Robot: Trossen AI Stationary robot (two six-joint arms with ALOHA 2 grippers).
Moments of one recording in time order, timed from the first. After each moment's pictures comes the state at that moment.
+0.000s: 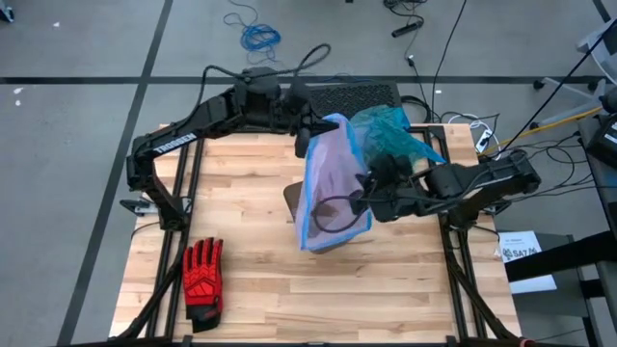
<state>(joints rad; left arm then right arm) 0.30 1.65 1.97 -0.51 0.31 -0.20 0.29 1.44 1.62 -1.13 0.81 1.02</state>
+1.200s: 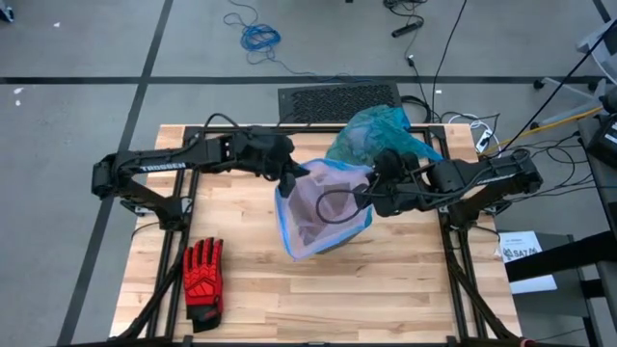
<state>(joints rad) 0.21 1.36 1.24 -0.37 0.15 -0.36 0.25 1.43 1.62 -1.23 0.80 1.06</state>
